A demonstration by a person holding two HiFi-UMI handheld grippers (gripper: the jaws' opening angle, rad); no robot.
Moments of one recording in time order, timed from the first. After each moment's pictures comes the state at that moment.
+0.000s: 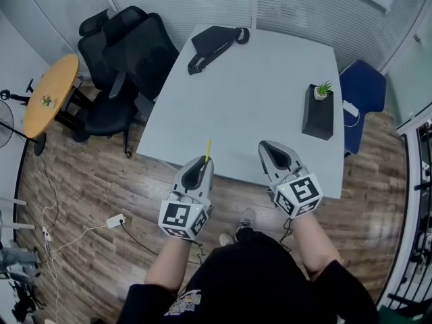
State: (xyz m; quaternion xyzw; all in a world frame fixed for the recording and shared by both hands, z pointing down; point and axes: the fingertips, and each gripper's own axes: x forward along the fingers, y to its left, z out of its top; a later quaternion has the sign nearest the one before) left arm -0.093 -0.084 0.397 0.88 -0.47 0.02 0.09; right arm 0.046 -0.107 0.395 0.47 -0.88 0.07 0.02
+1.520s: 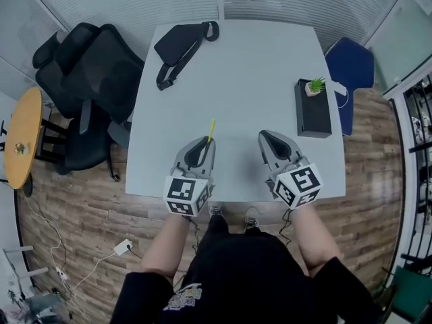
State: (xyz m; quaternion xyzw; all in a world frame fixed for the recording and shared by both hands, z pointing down) left arm -0.041 -0.268 0.454 0.92 -0.36 0.09 0.10; right arm 0.085 -0.235 0.431 0.57 -0.81 0.12 0.02
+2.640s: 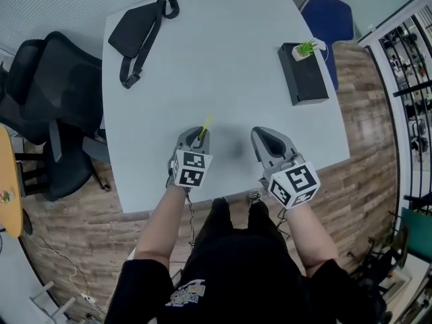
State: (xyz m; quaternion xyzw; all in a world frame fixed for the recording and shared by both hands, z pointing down) left arm -0.024 -0.317 0.645 0.92 -0.22 0.32 0.08; right arm 0.068 -0.238 0.495 0.66 -0.73 0.18 0.05
